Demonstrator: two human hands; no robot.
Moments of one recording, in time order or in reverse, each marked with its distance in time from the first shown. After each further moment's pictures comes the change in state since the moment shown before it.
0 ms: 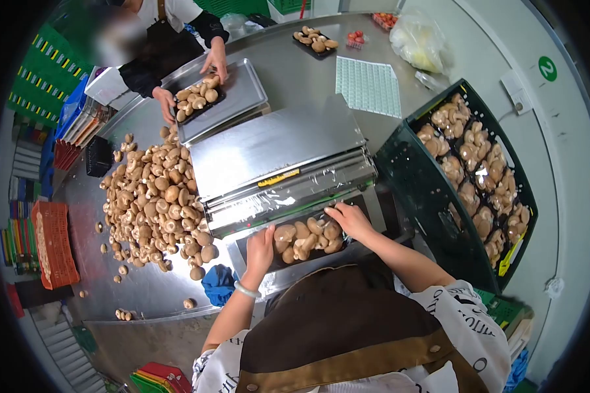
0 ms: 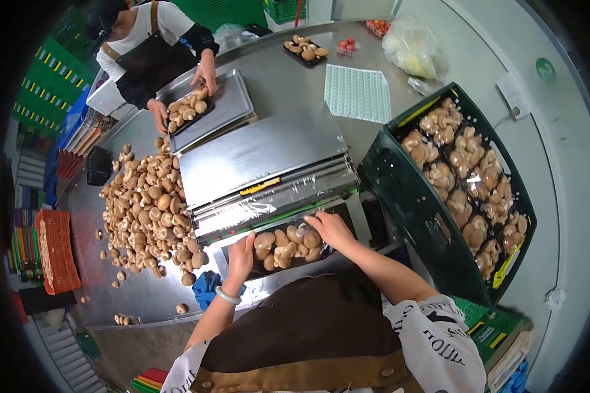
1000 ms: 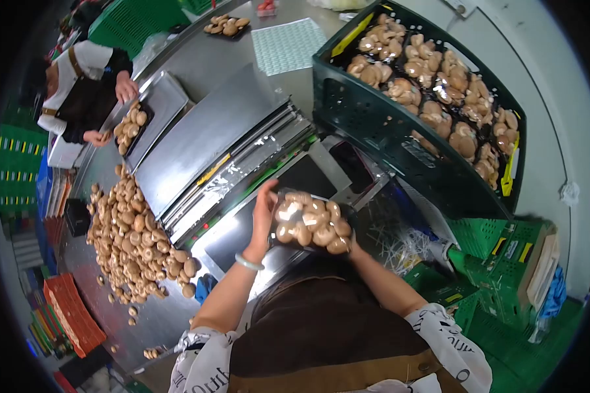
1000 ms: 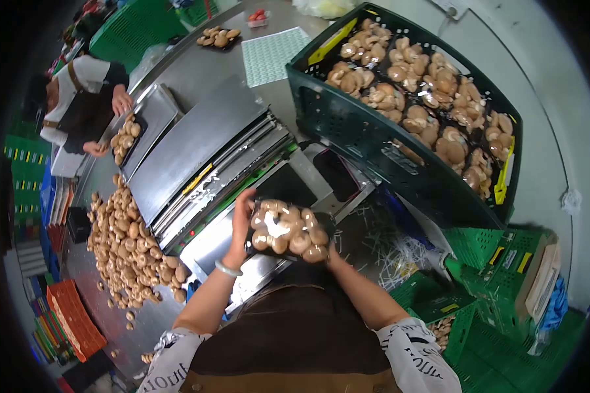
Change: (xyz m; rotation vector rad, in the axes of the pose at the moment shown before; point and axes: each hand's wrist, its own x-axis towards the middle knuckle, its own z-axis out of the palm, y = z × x) left_hand 0.020 0.018 0.117 -0.641 -0.525 0.080; right_hand -0.132 0.092 0.113 1.508 0.485 0.183
